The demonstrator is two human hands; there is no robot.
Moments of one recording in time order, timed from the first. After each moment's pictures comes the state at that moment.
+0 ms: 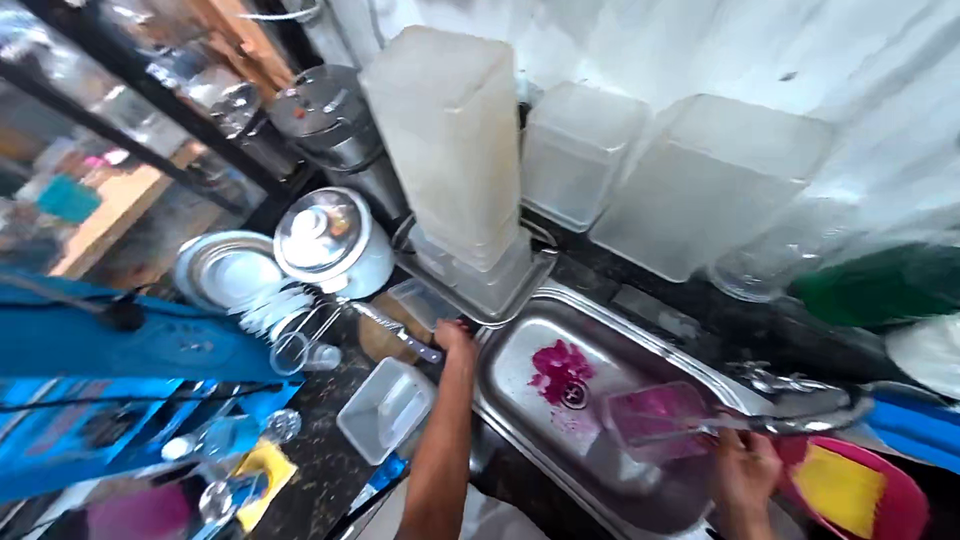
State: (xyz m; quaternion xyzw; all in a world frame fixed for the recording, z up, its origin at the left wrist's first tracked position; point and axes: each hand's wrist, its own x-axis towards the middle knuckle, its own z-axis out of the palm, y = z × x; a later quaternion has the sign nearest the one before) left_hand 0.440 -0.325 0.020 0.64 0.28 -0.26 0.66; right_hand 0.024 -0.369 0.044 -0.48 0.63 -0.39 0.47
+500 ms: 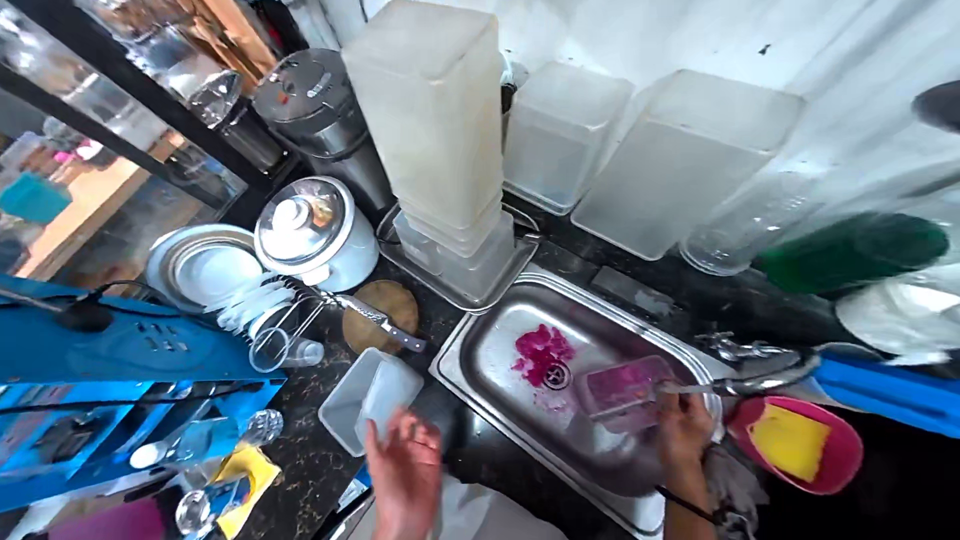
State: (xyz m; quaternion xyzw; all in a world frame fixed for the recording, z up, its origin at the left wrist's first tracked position) left_hand 0.310 -0.140 0.233 0.46 0.18 -0.34 0.80; right_hand 0.042 -0.355 0.031 -0.49 0.60 -0.40 0.49
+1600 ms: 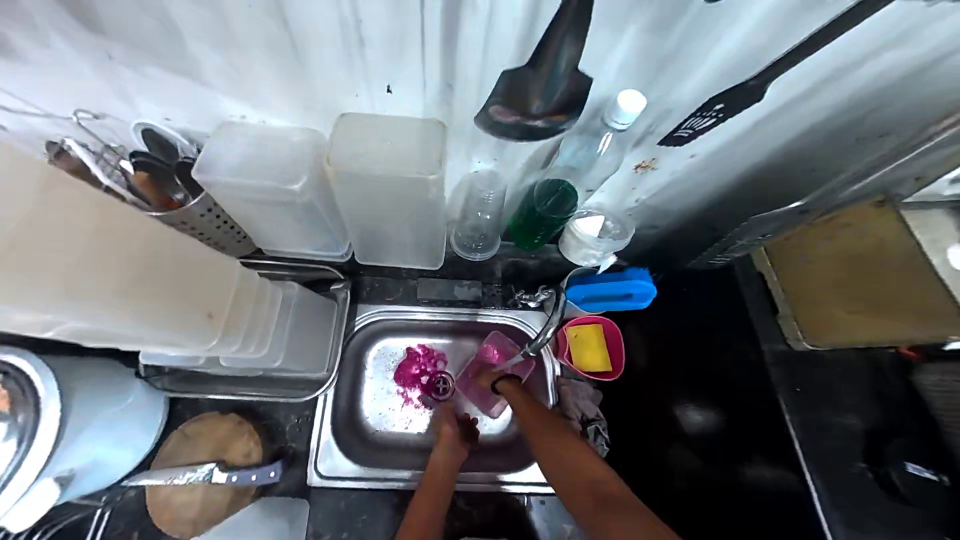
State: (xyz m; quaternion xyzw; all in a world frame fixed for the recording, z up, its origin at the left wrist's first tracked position) left_hand 0.187 -0.298 -0.035 0.60 0.16 -0.69 0.36; right_hand 0.072 -0.416 -0.073 -0.57 0.61 0.22 0.50
